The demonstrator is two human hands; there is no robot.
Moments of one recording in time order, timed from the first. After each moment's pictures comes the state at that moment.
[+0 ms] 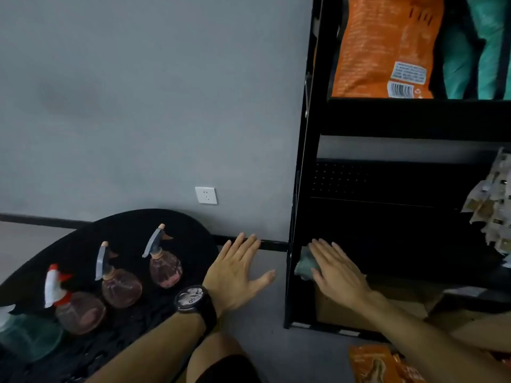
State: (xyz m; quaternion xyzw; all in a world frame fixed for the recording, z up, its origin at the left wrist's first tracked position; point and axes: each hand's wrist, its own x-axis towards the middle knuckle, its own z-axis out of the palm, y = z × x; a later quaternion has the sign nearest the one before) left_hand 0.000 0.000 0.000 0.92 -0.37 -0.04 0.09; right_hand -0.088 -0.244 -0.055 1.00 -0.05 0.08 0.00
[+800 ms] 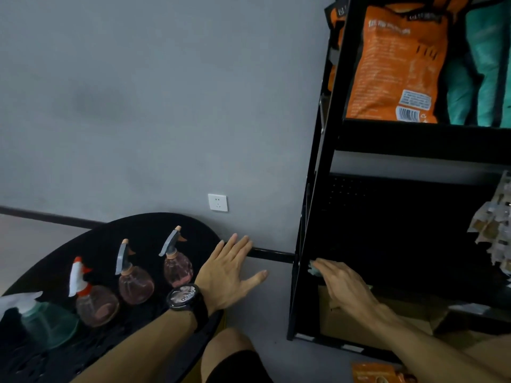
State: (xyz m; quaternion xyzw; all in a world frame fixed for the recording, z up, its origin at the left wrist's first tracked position) left_hand 0.002 0.039 0.018 0.93 -0.35 0.00 0.06; right_hand -0.094 -0.236 -0.047 0.98 0.04 0.18 -0.06
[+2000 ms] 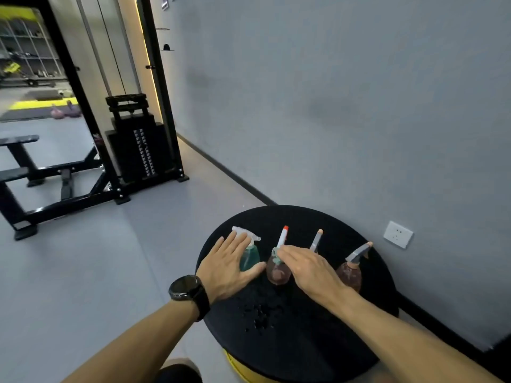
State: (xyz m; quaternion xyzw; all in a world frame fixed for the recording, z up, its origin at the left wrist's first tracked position) left_hand -0.044 0.403 0.034 0.99 0.01 0.04 0.11; right_hand 0.031 0.188 0.023 0.83 0.48 0.23 -0.15
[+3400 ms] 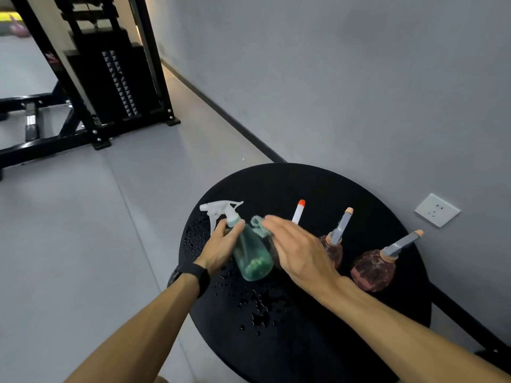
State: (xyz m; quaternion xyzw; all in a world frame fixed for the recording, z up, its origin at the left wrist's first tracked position) left_hand 0.067 0.445 -0.087 0.71 0.23 -0.01 0.66; right_hand 0.101 0.256 -0.041 0.83 0.45 0.15 -0.30
